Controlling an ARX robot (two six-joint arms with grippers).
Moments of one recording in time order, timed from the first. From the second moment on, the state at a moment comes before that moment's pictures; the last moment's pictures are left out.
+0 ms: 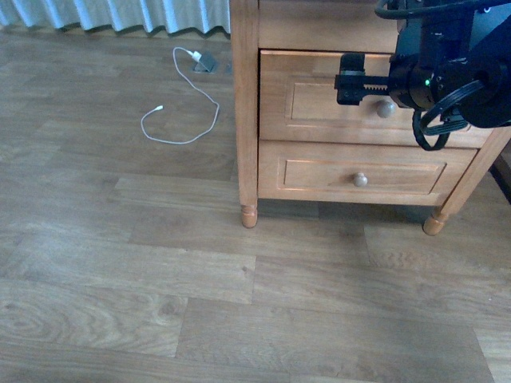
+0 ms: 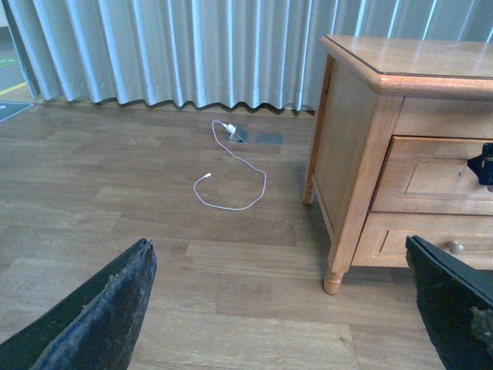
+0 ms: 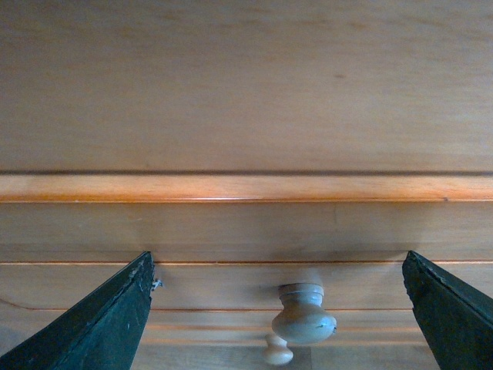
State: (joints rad) left arm 0.00 0.00 0.01 0.00 0.00 0.00; right arm 0.20 2.32 1.36 0.58 0.19 0.10
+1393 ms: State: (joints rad) left arm 0.00 0.00 0.01 0.00 0.00 0.00; right arm -0.01 0.77 0.30 0.28 0.00 0.12
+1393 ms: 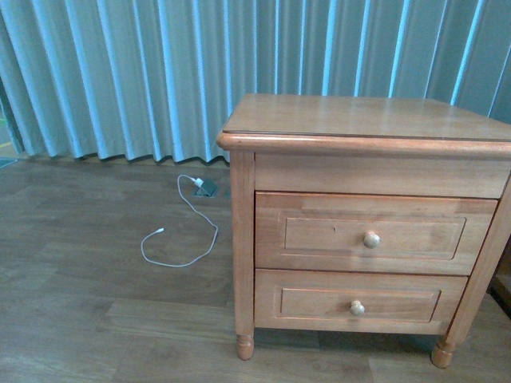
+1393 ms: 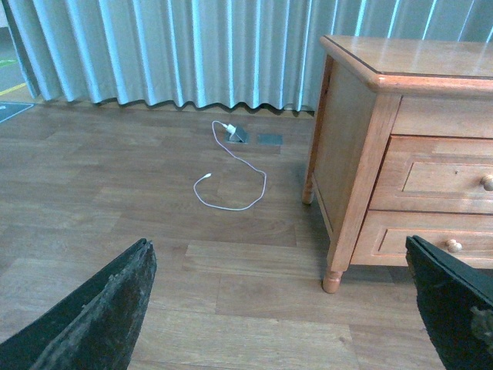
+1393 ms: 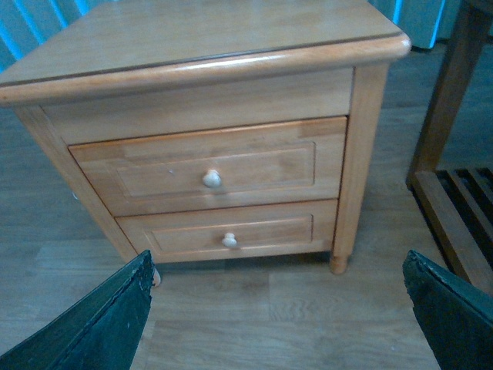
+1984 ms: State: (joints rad) left arm 0.00 0.00 0.01 0.00 0.00 0.00; right arm 0.00 0.62 0.13 0.49 0.00 0.01
